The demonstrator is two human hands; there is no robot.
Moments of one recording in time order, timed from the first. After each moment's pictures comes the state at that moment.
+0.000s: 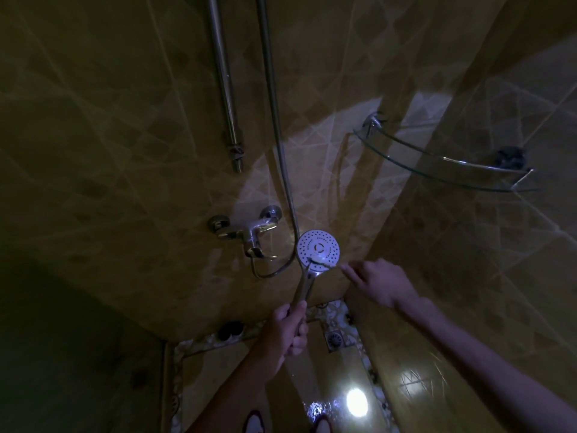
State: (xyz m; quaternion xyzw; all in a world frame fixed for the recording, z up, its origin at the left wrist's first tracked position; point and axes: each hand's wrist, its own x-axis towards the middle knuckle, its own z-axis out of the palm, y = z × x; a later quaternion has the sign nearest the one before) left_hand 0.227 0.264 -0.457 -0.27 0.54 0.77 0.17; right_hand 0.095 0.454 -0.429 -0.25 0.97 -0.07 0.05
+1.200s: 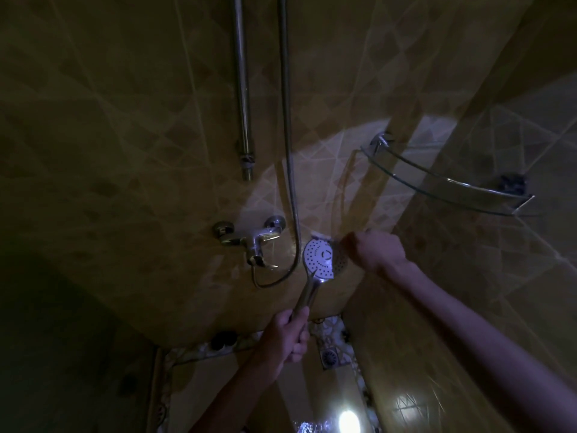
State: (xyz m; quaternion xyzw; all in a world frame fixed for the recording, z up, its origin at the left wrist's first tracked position) left_hand 0.224 0.266 -0.454 -0.25 0.56 0.78 0.15; right_hand 0.044 0.412 -0.370 -0.21 0.97 0.06 0.05
